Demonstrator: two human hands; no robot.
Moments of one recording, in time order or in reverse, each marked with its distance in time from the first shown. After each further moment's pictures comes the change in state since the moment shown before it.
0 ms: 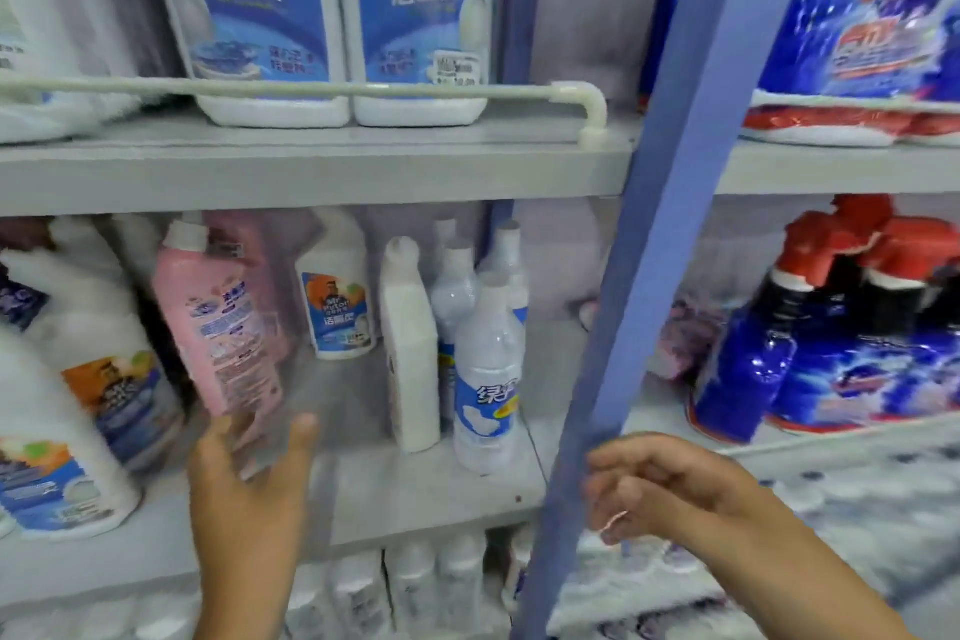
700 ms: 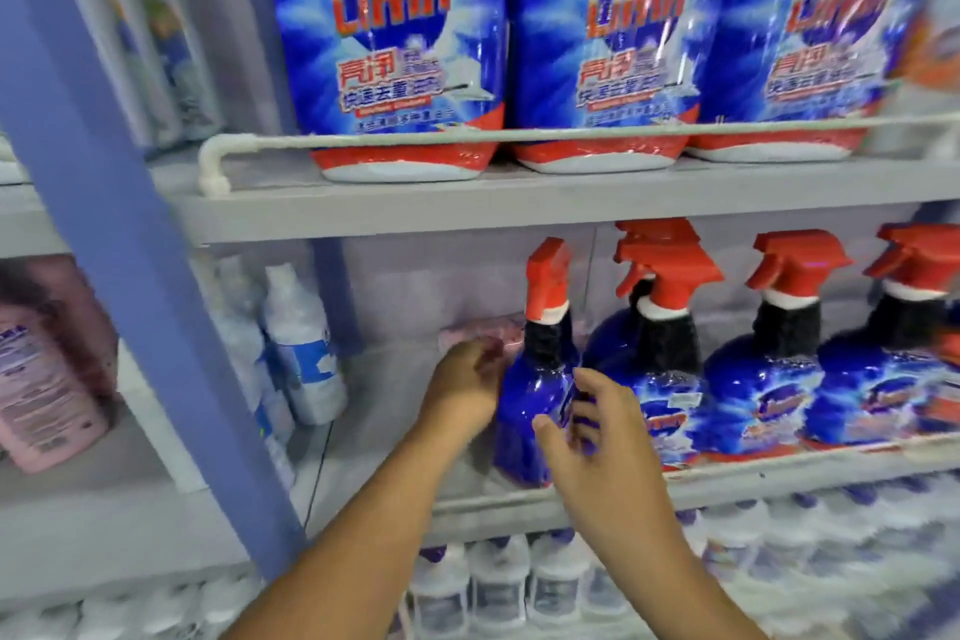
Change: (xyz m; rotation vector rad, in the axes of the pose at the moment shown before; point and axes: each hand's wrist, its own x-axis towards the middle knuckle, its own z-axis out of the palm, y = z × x) left_hand -0.154 0.088 0.365 0.232 -0.761 0.074; right_hand 0.039 0.058 -0.229 -0.446 0.533 -0.271
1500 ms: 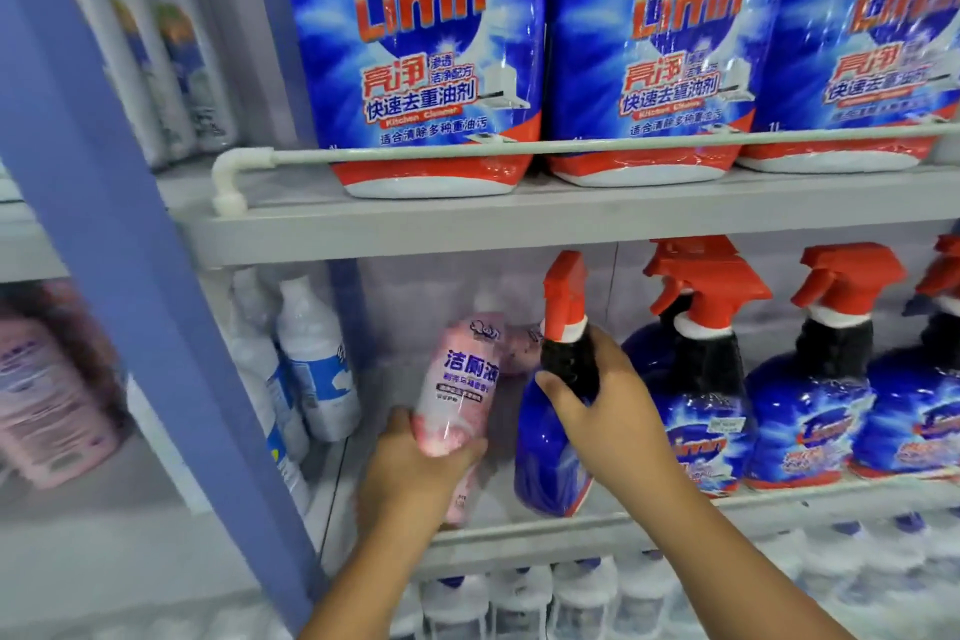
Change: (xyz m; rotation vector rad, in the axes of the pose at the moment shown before) left_hand -0.062 -0.024 -0.041 0.150 0.313 -0.278; right_hand 0.077 0.007 0.021 -0.006 -0.071 -0.138
